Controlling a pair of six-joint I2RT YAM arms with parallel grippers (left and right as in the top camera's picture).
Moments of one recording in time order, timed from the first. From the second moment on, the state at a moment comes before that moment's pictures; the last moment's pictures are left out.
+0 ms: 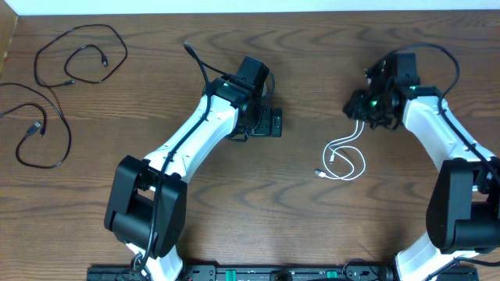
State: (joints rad) left arm -0.47 1.86 1.42 -0.87 0.18 -0.41; right arm 0.04 1.81 1.23 -0.59 -0.31 0.28
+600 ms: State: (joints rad) left arm -0.47 1.86 1.42 -0.87 0.18 -0.41; right arm 0.04 1.82 1.25 -0.65 -0.25 0.28
